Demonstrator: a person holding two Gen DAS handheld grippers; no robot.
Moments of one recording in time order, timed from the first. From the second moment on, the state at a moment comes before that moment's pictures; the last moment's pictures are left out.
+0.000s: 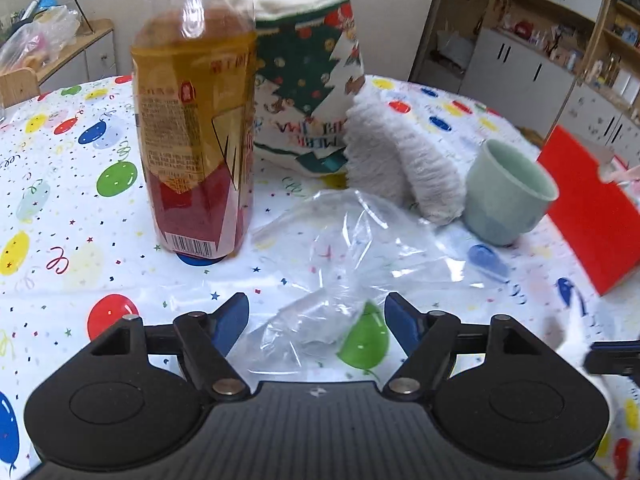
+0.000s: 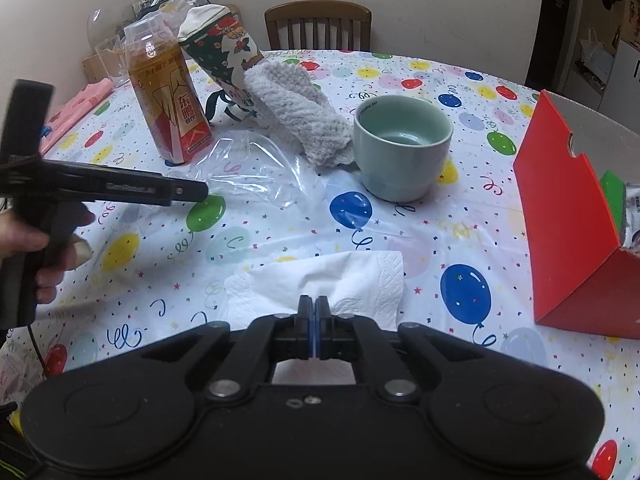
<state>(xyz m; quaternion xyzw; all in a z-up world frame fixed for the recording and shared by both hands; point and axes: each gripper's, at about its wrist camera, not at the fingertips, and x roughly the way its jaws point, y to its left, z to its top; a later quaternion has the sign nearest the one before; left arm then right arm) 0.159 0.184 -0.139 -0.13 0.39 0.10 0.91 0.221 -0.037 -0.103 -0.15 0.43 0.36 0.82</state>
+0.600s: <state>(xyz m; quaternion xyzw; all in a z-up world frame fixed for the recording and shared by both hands) 0.155 0.186 -0.139 -0.12 0.37 0.12 0.91 0.222 -0.045 -0.099 -0.14 0.43 0.36 0.82</state>
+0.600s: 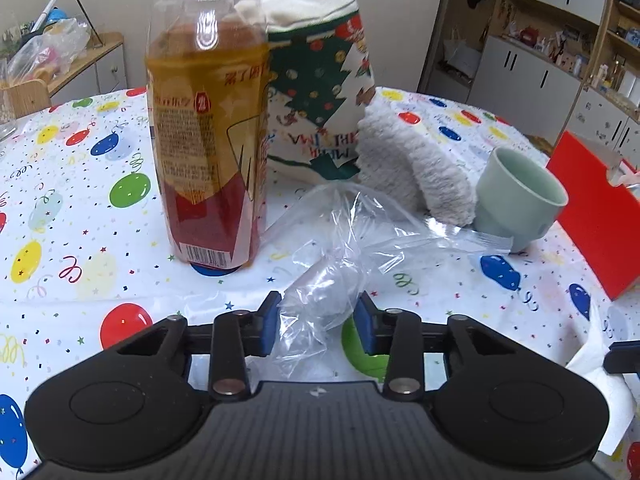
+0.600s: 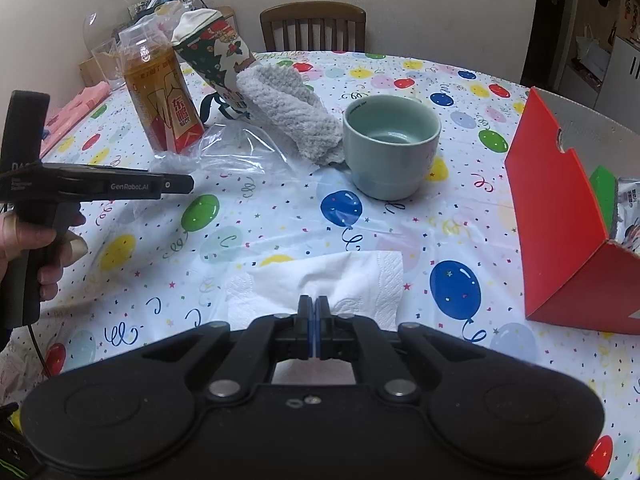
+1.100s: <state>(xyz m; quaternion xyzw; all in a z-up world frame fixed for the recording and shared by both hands) 0.131 0.170 -0.106 -0.15 0.34 0.14 0.92 0.227 -0.087 -0.061 -0.10 0.40 0.36 0.84</state>
